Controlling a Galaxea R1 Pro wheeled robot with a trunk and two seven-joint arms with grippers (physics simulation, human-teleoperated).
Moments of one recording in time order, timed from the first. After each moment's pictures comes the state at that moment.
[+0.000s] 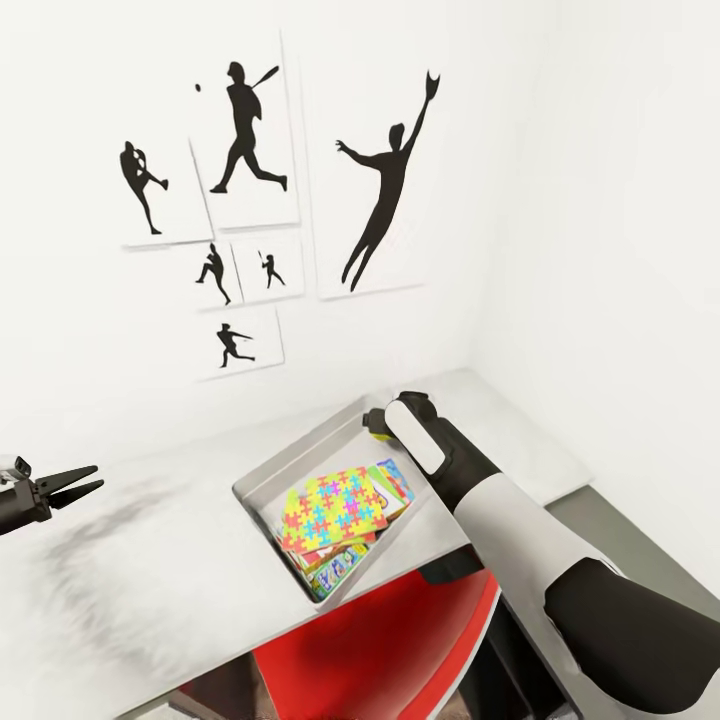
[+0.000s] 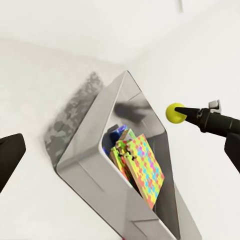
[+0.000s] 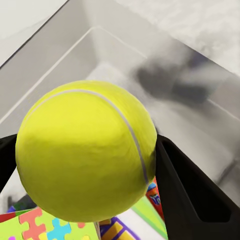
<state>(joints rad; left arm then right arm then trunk) -0.93 0.75 -0.01 -0.15 0.47 0.48 -1.57 -1.09 0.17 0.50 -0.78 -0.88 0.68 -0.71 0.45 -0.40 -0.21</state>
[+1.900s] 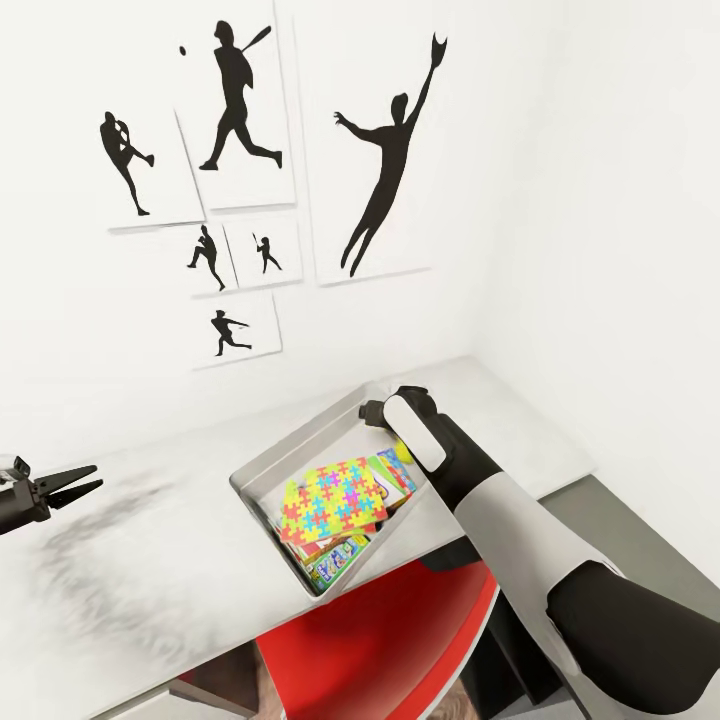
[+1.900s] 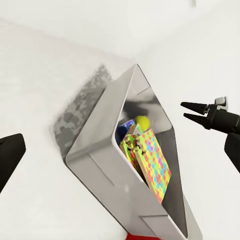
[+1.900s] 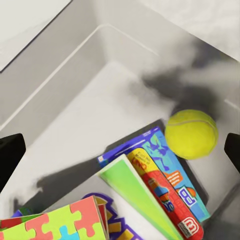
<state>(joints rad) -0.93 0.75 -0.01 -0.15 0.47 0.48 -1.57 -1.09 0.17 0.50 -0.83 -0.88 0.67 -0.71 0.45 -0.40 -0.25</state>
